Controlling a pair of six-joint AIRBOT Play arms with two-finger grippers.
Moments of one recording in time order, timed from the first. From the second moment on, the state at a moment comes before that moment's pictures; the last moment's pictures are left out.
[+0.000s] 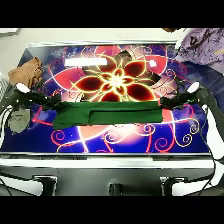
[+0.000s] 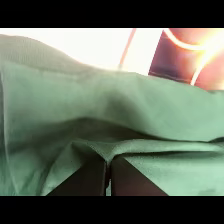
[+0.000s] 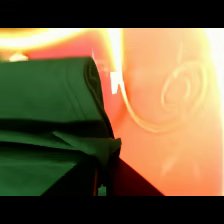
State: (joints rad) left arm 0.16 -1.71 1.35 1.04 -1.13 -1.48; right arm -0.18 -1.68 1.35 -1.18 1.09 1.36
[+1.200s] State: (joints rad) left arm 0.15 -1.67 1.54 1.13 -1.27 -1.54; right arm -0.39 -1.88 1.46 -0.82 1.39 1.37
